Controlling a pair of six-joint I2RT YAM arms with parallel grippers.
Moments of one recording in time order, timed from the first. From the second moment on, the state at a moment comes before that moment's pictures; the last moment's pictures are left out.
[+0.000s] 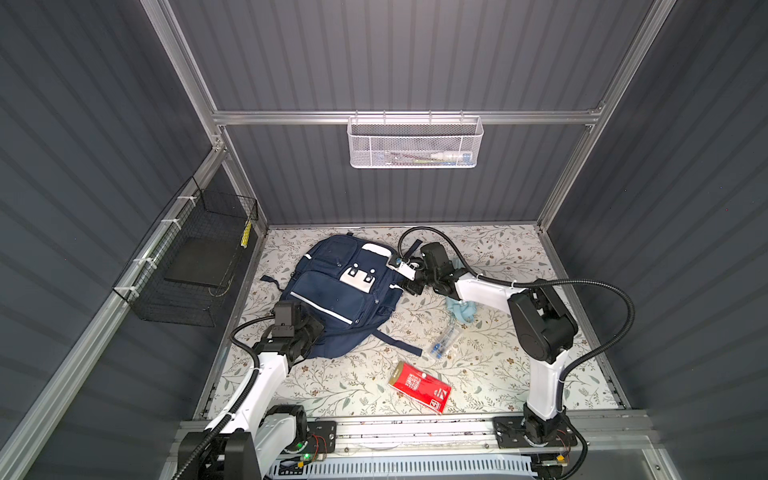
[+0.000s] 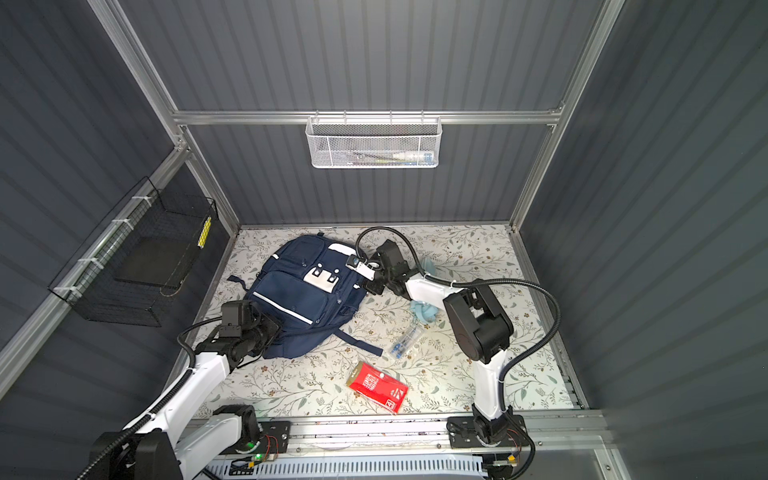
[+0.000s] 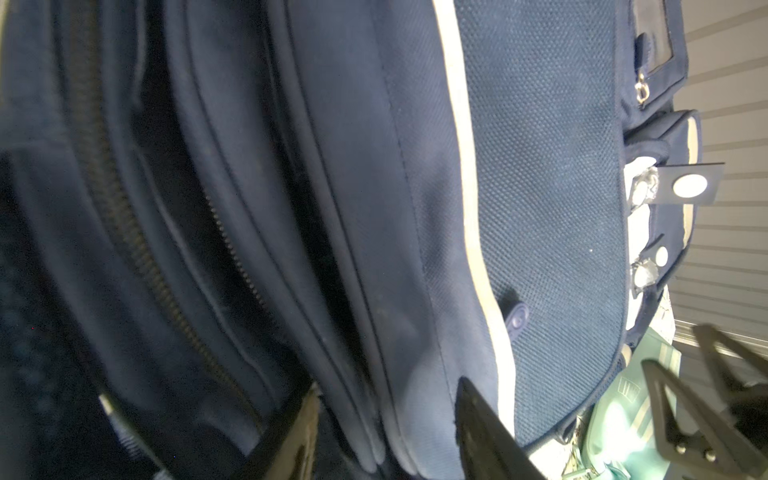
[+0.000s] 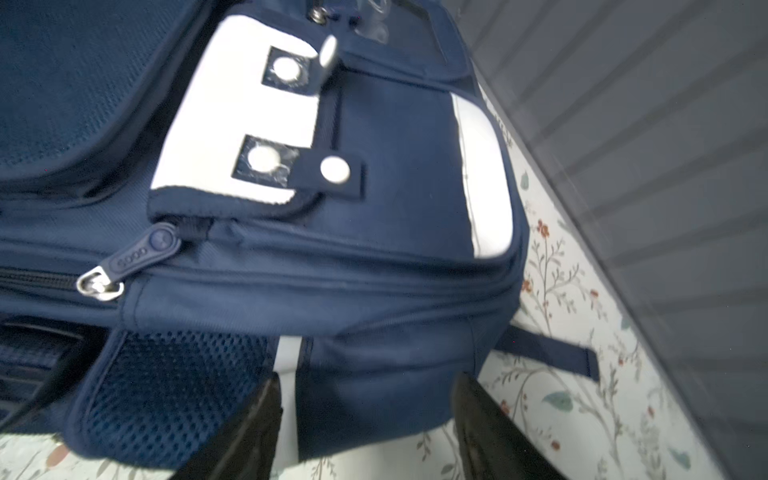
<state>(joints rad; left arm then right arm) -0.05 1.00 0.49 -0.36 0.14 -0.92 0.59 2.00 1.36 0.00 -0.26 -0.69</state>
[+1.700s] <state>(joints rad) -0.42 1.18 0.96 -0.44 0.06 -0.63 0.81 1.86 1.15 -0.08 -0.19 0.02</state>
